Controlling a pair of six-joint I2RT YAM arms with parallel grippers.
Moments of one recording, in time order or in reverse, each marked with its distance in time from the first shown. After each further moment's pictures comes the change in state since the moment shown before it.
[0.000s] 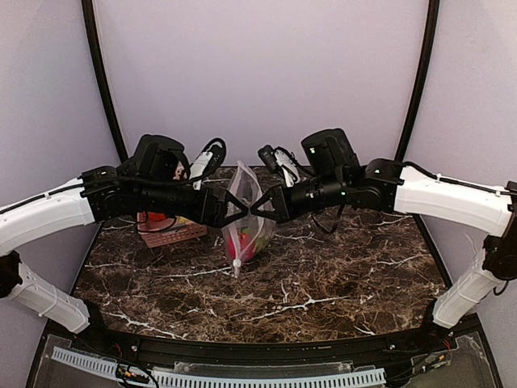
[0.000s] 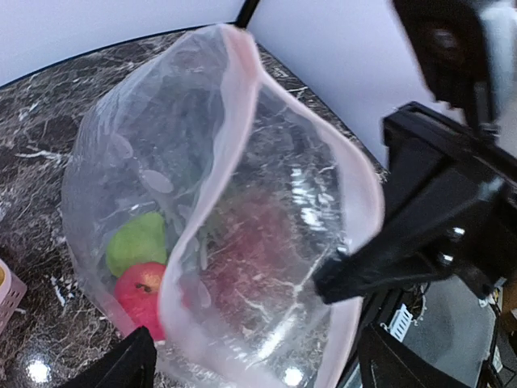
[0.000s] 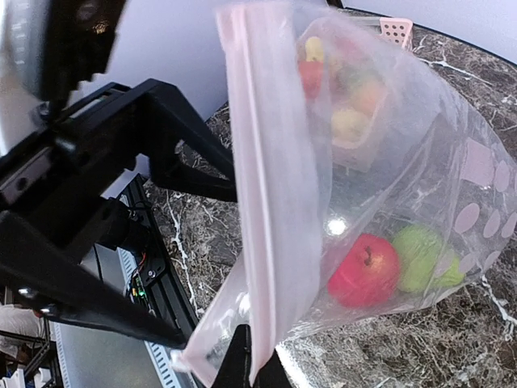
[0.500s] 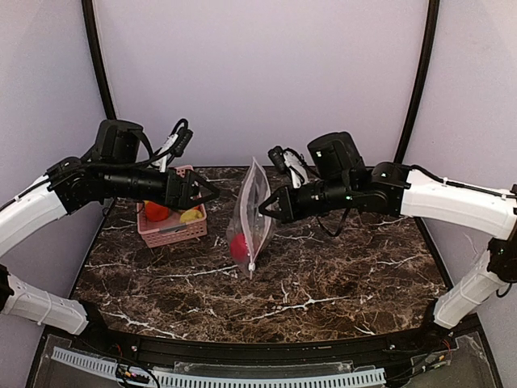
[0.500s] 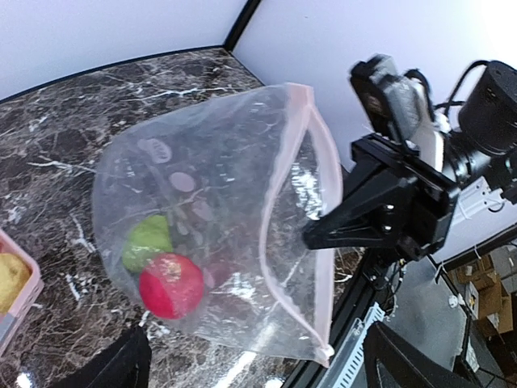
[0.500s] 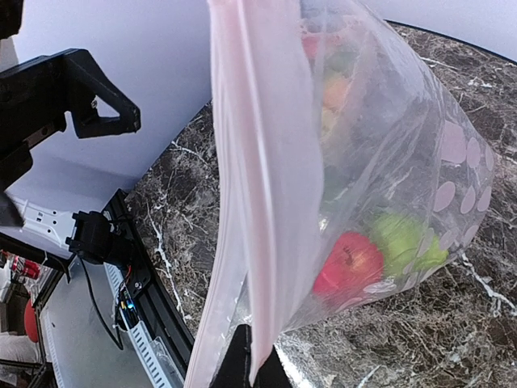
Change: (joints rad) left arm 0.164 -0.151 0.017 -0.090 0.217 0.039; right arm -0.003 -0.045 -0.052 0.002 0.090 0.055
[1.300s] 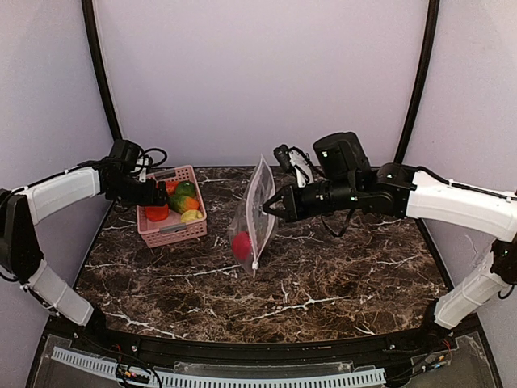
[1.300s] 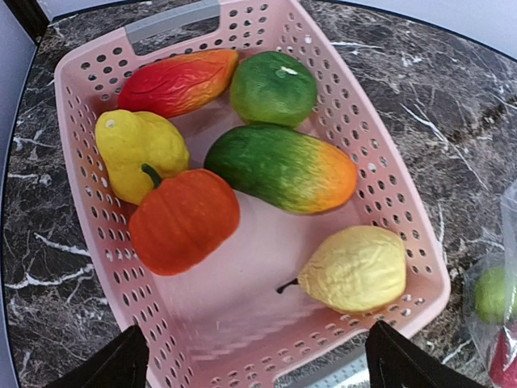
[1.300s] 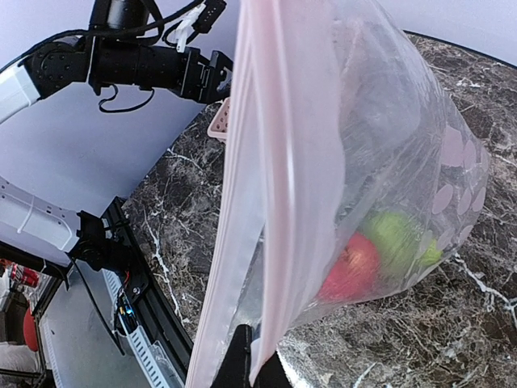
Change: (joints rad) left arm 0.529 0.320 -0.088 0.001 -0.332 0.187; right arm -0.006 -0.034 -0.026 0.005 0.027 0.015
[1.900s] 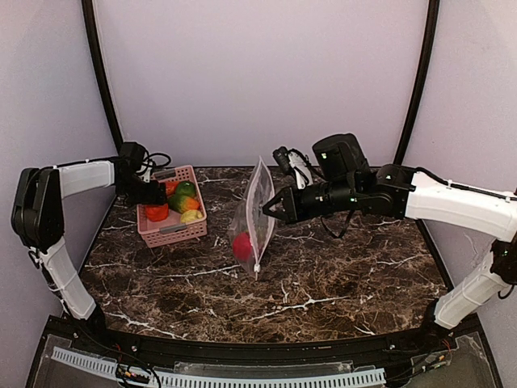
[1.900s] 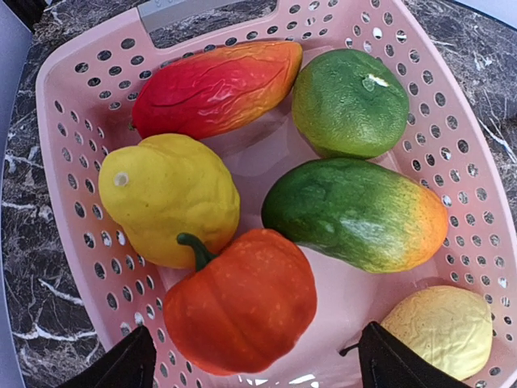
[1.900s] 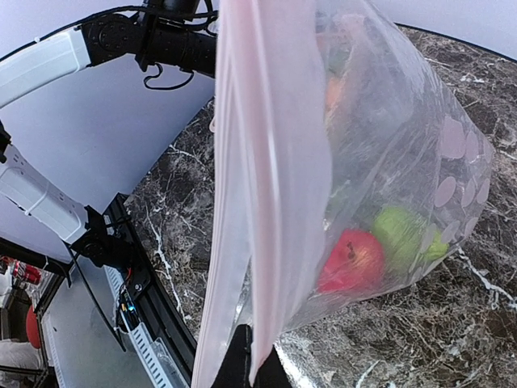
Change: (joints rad) left arm 0.093 0.257 0.130 0.044 -0.015 0.083; right arm 0.000 0.002 -0.010 0.004 -0.012 0.003
